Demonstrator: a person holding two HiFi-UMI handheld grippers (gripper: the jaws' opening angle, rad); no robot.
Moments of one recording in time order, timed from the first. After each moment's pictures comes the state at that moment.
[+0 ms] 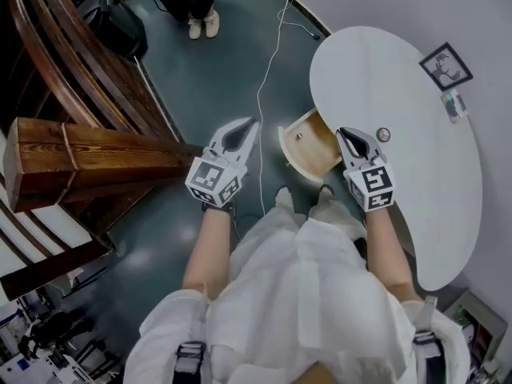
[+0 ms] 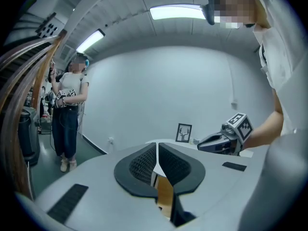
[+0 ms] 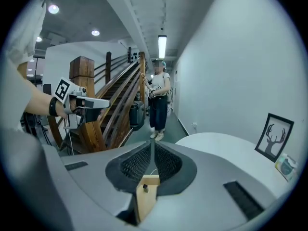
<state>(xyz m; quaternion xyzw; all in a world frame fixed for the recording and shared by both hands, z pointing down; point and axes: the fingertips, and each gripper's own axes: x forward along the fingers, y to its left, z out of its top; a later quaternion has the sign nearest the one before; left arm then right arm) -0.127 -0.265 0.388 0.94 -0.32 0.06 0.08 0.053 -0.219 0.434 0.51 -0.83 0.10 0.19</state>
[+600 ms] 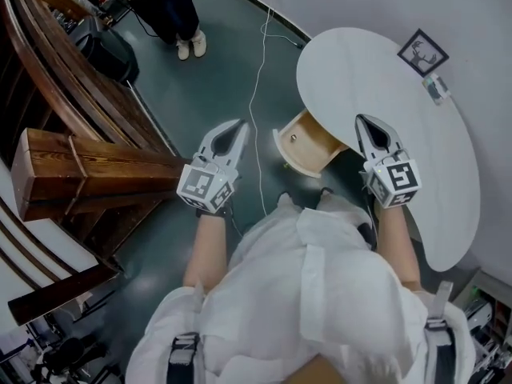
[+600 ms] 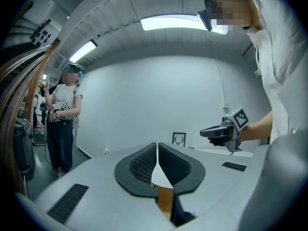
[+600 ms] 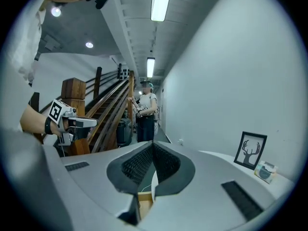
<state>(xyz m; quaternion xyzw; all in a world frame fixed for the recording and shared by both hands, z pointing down) -0.138 -0.245 0.334 0.96 -0.29 0.03 0.03 0.096 -0.191 0.333 0.59 -0.80 0.05 0.10</state>
